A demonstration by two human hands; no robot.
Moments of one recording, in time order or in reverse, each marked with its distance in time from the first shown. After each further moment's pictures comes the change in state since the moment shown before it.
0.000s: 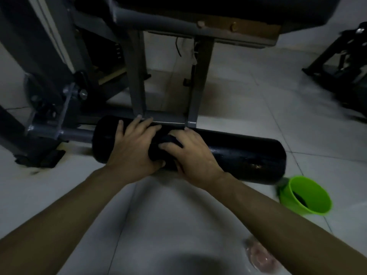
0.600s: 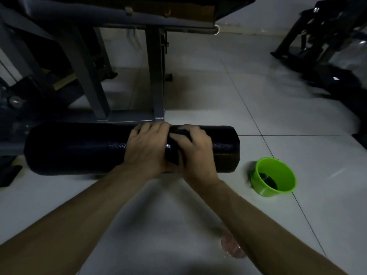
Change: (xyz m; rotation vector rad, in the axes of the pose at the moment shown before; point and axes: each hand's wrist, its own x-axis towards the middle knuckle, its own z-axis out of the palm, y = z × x) left_hand 0.042 0.140 0.040 0.061 -0.008 0.152; right_hand -0.085 0.064 -0.024 0.077 0.348 0.410
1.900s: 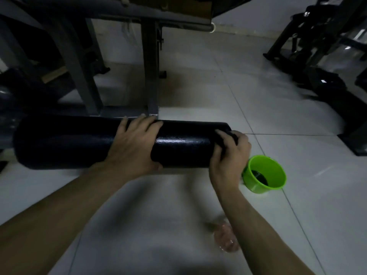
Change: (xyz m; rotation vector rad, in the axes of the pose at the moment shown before) left_hand -0.018 -0.021 -0.005 0.071 -0.027 0.097; right_hand -0.038 0.042 -0.026 0.011 0.390 0.386
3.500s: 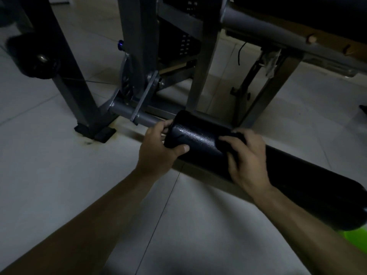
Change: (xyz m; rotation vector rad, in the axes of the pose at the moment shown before) left_hand -0.129 -0.203 0.028 -0.988 0.546 -0.693; right_hand -0.028 -0.189 0.140 0.073 -0.452 -0.765
